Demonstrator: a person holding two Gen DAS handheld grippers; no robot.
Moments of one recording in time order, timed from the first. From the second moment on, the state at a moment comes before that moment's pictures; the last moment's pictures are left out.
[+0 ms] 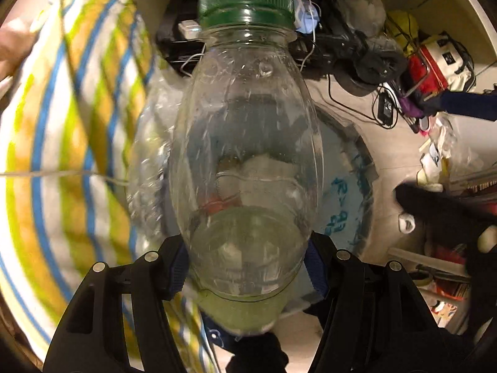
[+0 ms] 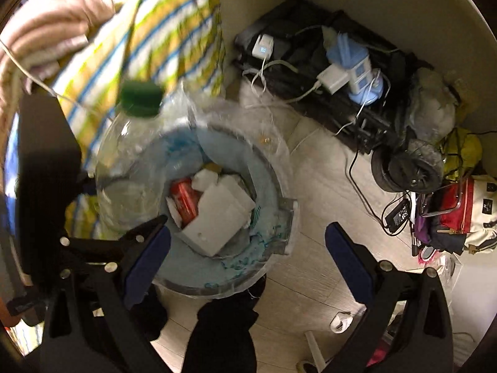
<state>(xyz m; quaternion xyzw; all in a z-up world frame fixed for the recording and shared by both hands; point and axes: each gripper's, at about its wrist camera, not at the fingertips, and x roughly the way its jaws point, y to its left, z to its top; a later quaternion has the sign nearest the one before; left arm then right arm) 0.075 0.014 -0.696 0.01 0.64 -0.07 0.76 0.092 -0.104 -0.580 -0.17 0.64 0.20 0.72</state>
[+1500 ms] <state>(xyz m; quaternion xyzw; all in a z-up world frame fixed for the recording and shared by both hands) 0.118 -0.017 -0.501 0.07 0.59 -0.04 0.80 0.143 -0.176 -0.389 -0.05 0.58 0.13 0.80</state>
